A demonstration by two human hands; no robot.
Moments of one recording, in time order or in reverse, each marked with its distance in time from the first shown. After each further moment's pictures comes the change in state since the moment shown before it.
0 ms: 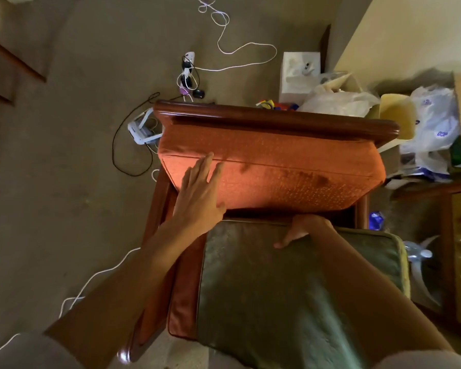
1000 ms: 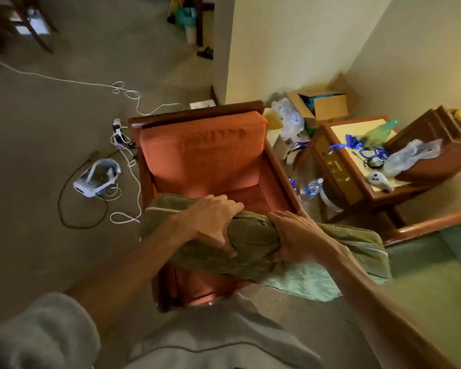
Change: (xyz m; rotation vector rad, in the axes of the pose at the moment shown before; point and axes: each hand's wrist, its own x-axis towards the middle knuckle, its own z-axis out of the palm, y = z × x) left_hand -0.311 0.031 -0.098 0.240 -0.357 0.878; right_hand -0.359 -0.060 0.346 0.066 0.832 -0.206
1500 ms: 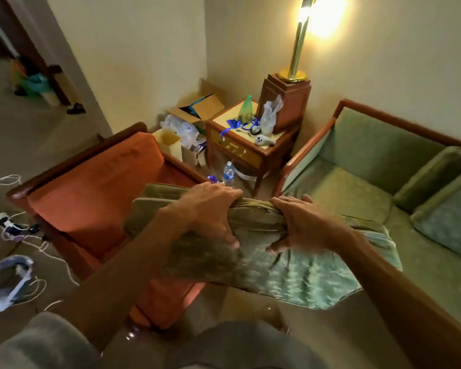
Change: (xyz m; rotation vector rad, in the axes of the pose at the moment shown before) left_hand -0.021 0.215 -0.035 0.227 0.021 0.473; right_hand -0.274 -0.016 0.055 0.228 0.355 0.438
